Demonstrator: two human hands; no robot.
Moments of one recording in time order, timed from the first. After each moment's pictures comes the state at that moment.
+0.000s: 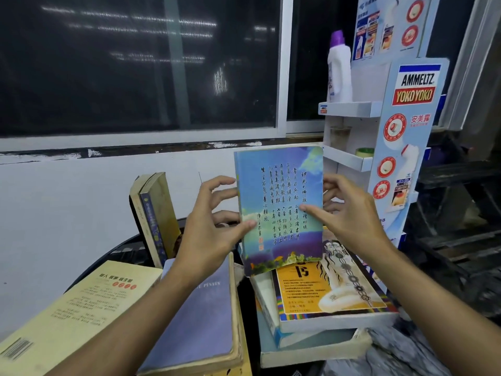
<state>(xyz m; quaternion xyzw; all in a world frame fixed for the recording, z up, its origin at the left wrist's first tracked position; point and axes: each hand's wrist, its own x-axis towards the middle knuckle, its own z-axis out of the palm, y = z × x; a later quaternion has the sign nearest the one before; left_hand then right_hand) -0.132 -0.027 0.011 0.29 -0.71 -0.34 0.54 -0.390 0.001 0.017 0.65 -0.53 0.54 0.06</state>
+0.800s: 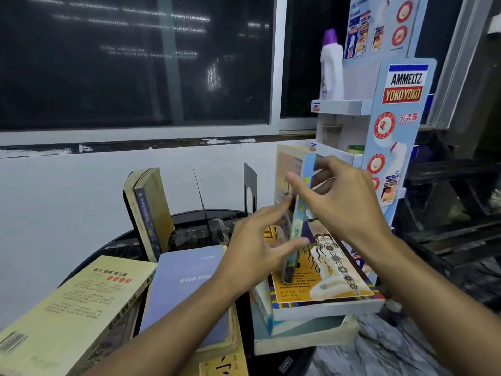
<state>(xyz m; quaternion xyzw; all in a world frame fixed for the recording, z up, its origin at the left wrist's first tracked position) -0.188 0.004 -0.005 0.24 -0.79 -0.30 0.47 -0.346 0.046 0.063 0.61 -0.59 0.51 0.11</state>
